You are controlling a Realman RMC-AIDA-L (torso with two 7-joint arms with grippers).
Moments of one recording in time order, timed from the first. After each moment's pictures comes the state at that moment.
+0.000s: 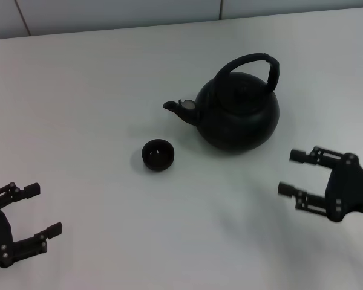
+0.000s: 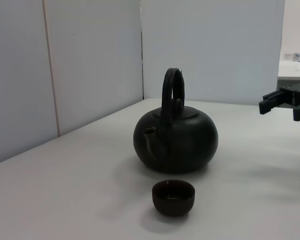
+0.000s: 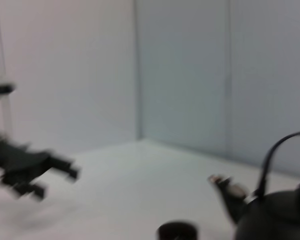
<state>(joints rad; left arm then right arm) -0.27 -2.01 0.49 0.51 2.07 1.71 -0.78 0.24 2.08 -0.40 -0.52 -2.03 -1.75 0.81</state>
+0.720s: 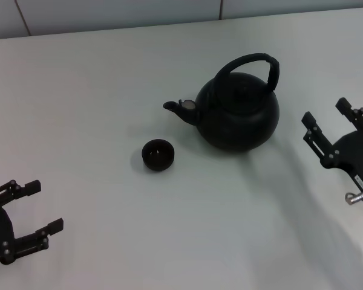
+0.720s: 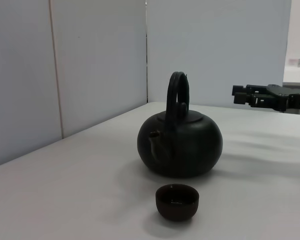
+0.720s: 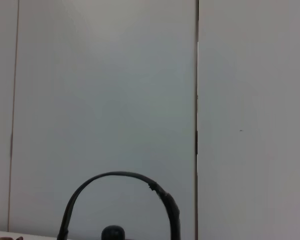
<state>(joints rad) -0.27 -2.02 0.49 0.51 2.06 1.71 -0.79 0.21 2.08 0.03 0.16 -1.76 -1.51 0.10</state>
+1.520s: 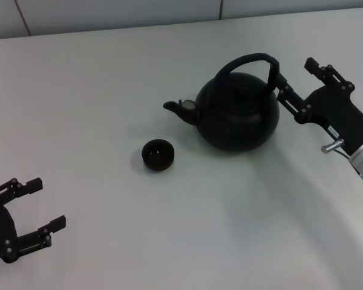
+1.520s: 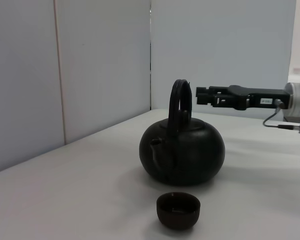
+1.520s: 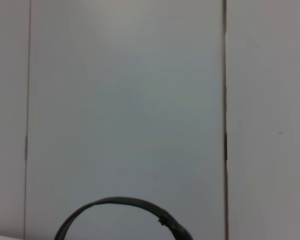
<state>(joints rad) -0.27 -2.03 0.47 0.51 2.06 1.72 -0.79 0.41 2.08 0.03 0.06 -1.76 -1.36 0.25</state>
